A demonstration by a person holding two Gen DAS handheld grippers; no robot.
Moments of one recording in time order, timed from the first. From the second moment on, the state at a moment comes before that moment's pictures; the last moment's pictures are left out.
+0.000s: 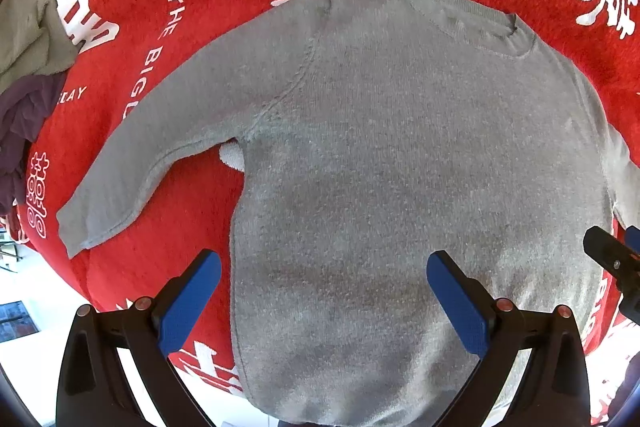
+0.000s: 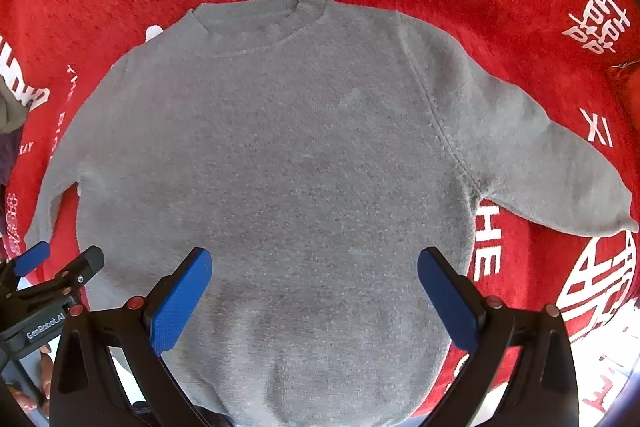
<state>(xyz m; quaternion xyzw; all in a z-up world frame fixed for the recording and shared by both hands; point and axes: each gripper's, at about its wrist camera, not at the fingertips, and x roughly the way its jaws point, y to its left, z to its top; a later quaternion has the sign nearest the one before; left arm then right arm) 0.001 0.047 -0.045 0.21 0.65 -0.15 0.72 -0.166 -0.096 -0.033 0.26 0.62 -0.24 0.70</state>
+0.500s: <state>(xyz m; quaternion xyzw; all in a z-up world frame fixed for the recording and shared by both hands) 0.015 0.070 -0.041 0.16 0.65 -0.17 0.72 -0.159 -0.088 -0.017 0.25 0.61 -0.24 0.71</state>
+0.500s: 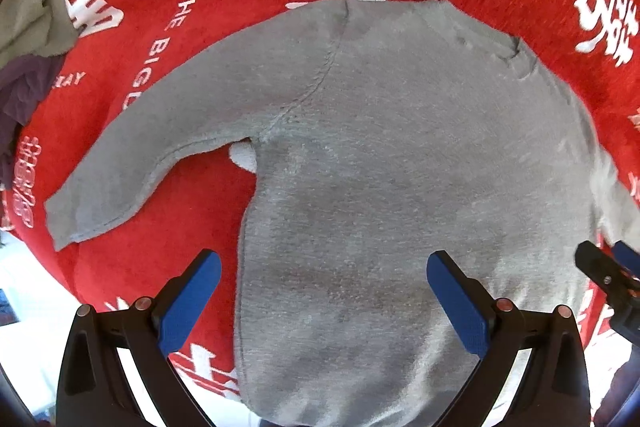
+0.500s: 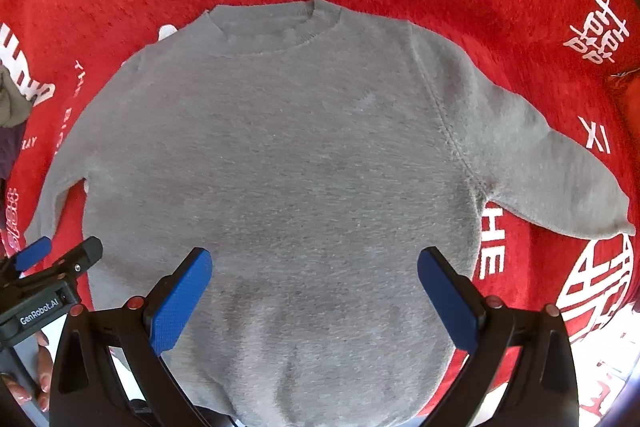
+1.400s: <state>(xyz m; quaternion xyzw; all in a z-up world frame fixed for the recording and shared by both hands) 0.107 0.347 -0.112 -0.34 0.60 -0.14 0.71 -0.048 0.071 -0.035 0.18 0.62 -0.08 0.76</state>
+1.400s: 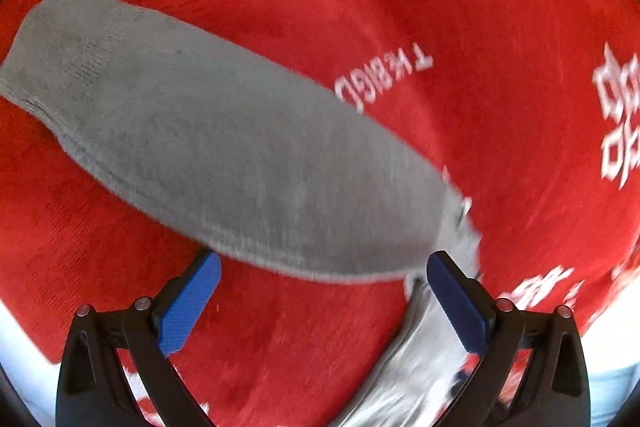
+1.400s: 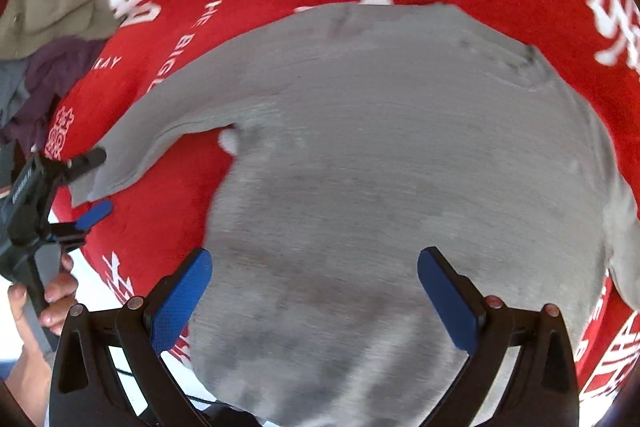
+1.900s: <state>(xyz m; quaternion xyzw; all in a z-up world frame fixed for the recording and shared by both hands) 0.156 0.341 -0.109 -0.33 0.57 -0.08 0.75 -0.016 0.102 -0.034 0.15 0.62 -0.06 0.76</state>
